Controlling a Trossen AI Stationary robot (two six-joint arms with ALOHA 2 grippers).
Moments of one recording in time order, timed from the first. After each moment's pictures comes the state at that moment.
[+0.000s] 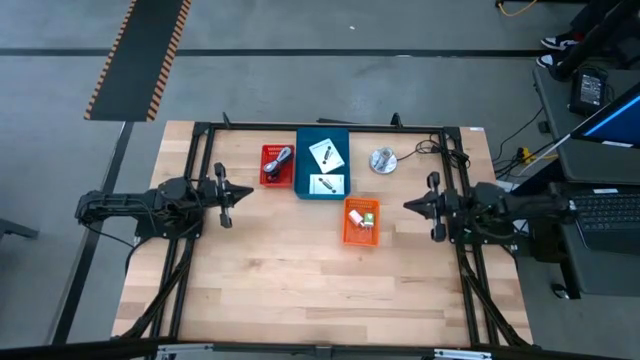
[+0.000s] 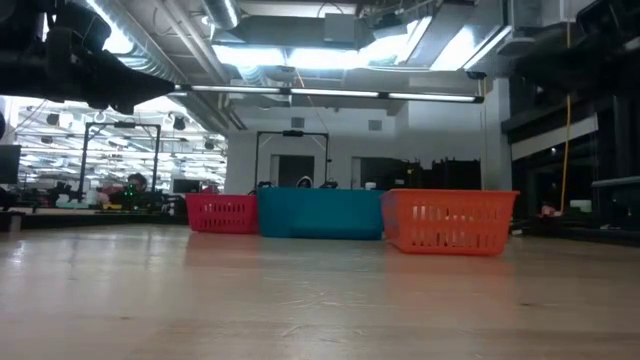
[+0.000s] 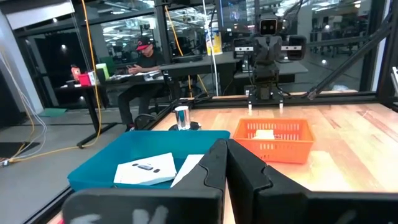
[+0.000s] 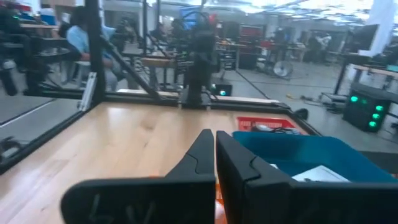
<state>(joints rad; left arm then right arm) 0.04 0.01 0.01 0.04 -0.21 0.09 0.08 0.04 0.09 0.00 0.10 -0.08</state>
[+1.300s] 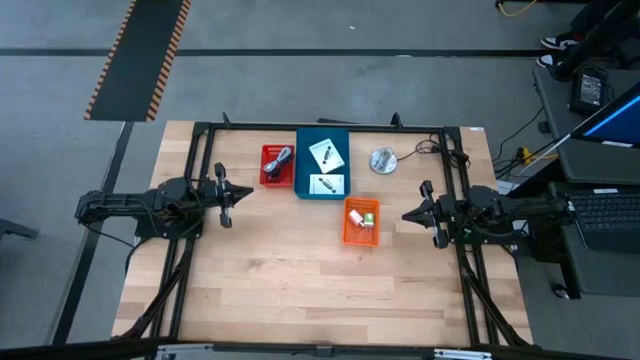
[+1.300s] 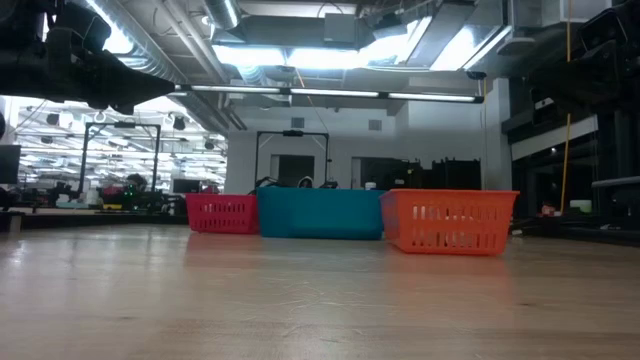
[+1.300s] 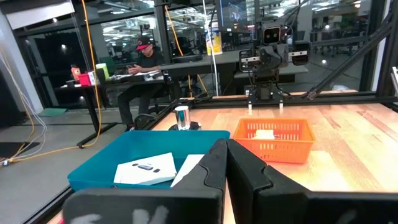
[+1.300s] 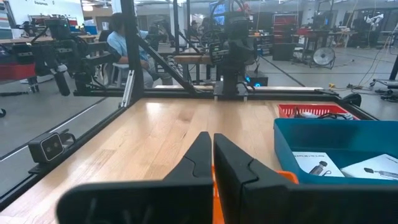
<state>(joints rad) 0.04 0.01 0.01 0.04 -0.21 0.09 0.08 0.01 0.01 0.01 -0.05 0.02</state>
